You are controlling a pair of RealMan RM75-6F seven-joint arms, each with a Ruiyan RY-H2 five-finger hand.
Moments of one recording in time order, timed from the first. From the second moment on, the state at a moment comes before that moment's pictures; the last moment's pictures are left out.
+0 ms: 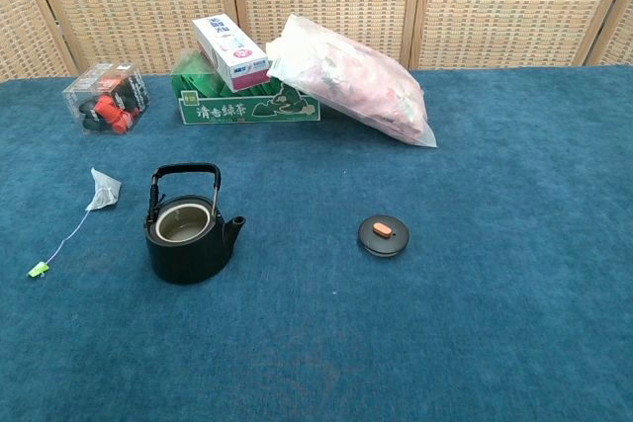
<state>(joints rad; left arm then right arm) -0.03 -1.23 0.01 -1.52 1.60 1.58 0.09 0.02 -1.24 0.01 -1.42 -1.64 1.60 0.04</state>
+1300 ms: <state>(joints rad) -0.10 -1.28 -0.03 -1.46 1.55 1.47 0.10 0.02 -1.25 0.01 -1.40 -1.63 1.60 0.05</state>
